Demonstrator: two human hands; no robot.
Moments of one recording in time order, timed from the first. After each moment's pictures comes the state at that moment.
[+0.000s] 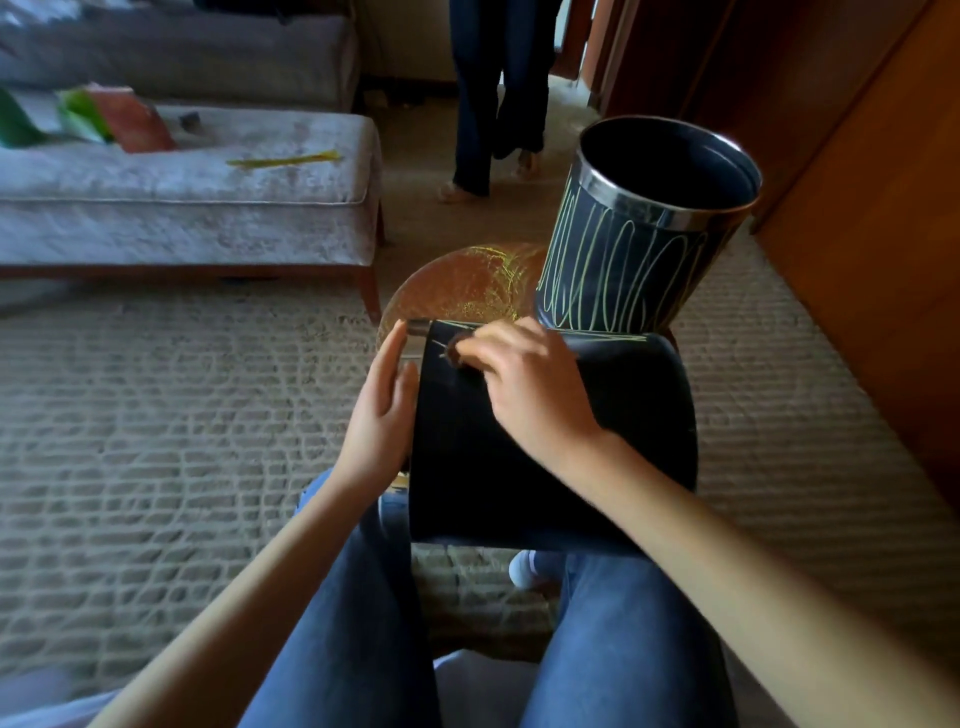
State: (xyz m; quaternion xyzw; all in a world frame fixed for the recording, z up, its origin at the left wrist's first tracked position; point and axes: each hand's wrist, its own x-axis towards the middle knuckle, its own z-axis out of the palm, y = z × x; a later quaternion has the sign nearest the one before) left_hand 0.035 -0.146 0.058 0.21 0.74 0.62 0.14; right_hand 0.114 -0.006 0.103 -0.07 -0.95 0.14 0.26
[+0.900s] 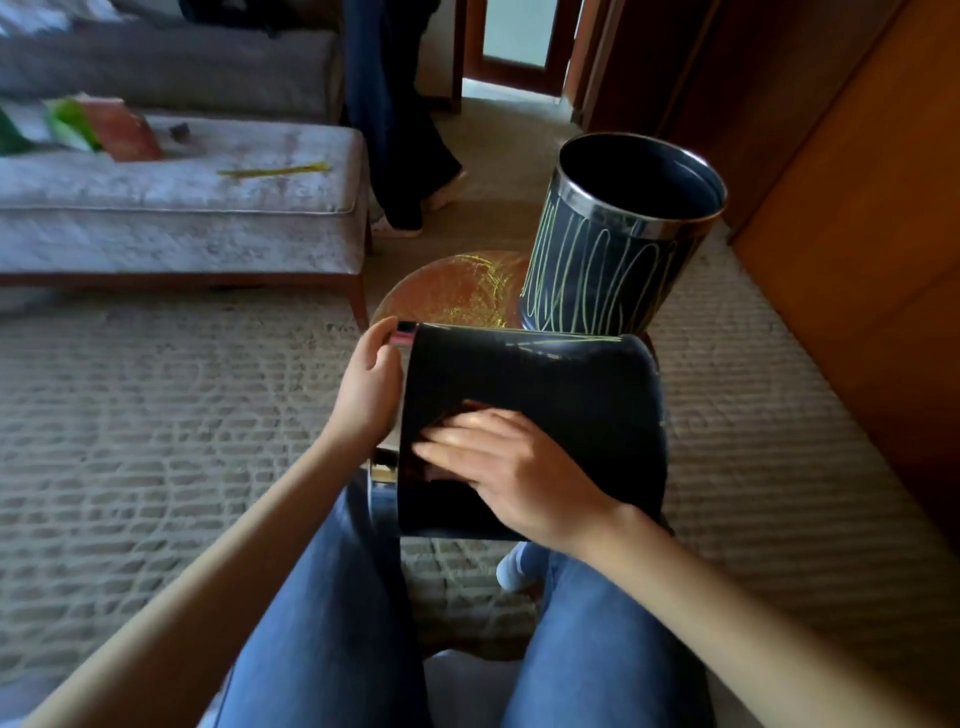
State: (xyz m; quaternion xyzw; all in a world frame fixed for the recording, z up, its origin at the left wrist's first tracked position) left_hand 0.012 -0.129 0.071 0.14 0.76 0.61 0.17; right_hand 0.178 -0.027 0.084 0.14 -0.96 0.17 0.19
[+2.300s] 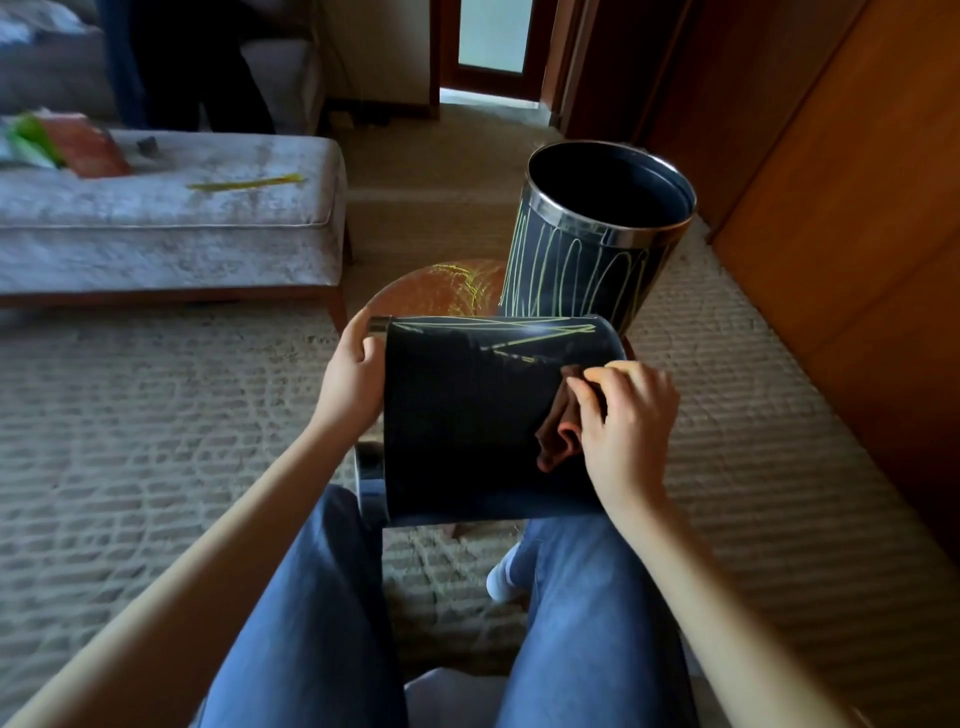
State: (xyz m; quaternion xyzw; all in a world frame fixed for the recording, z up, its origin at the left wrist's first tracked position) left_hand -0.004 -0.100 0.079 0.15 0.81 0.55 0.14; right_hand 0.196 0.067 0.065 -0.26 -0.85 0.02 0.46
